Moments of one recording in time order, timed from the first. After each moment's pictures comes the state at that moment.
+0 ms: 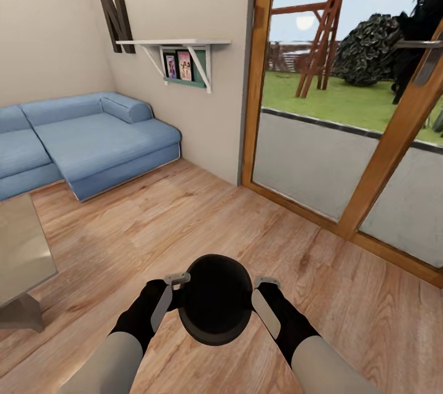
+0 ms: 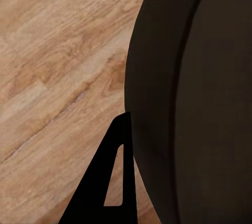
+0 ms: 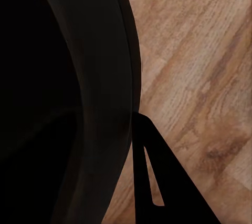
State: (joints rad) left arm -0.66 -0.17 0.11 -0.62 0.11 0.67 0.20; right arm -0.64 0.17 0.26 -0.65 -0.50 0.60 -0.43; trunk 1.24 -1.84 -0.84
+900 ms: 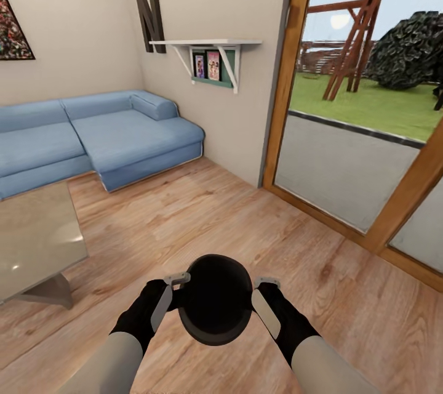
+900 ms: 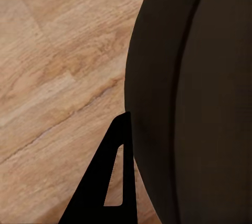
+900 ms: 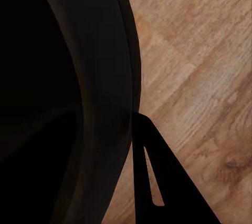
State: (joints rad) left arm -0.66 -0.17 0.11 -0.62 0.11 0.67 0.20; right arm -0.64 0.17 0.26 -0.65 -0.50 0.60 -0.43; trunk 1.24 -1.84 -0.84
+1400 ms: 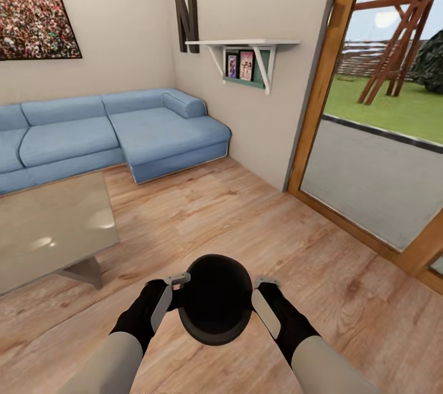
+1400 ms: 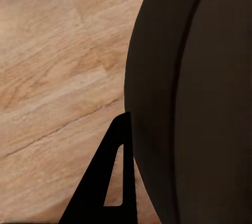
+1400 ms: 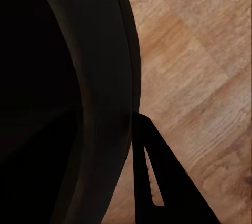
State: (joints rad) left arm -0.66 -0.17 0.11 -0.62 0.11 0.67 0.20; right arm -0.64 0.17 0.26 -0.65 -0.50 0.60 -0.43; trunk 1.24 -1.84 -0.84
